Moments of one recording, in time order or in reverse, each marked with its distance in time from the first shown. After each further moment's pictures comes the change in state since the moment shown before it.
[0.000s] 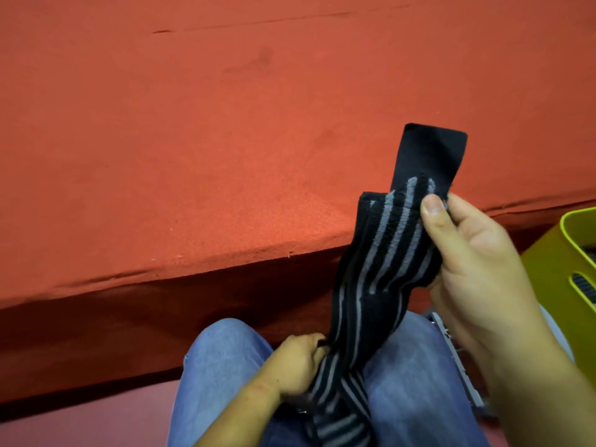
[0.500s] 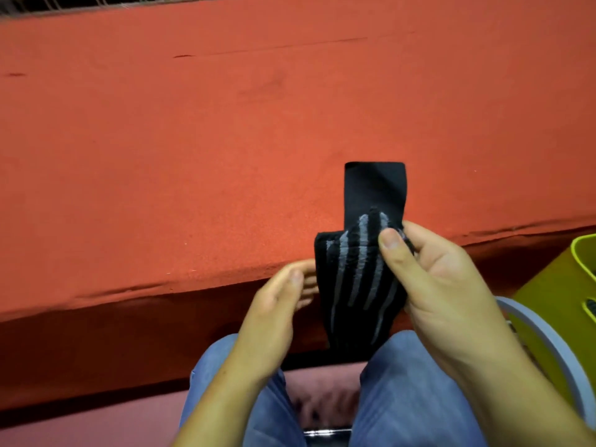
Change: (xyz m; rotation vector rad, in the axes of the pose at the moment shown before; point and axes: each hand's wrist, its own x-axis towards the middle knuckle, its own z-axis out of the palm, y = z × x) left_hand -0.045 0.094 -0.113 -0.820 0.436 0.233; right_hand -0.006 0.001 0.030 -0.044 -0.224 -0.015
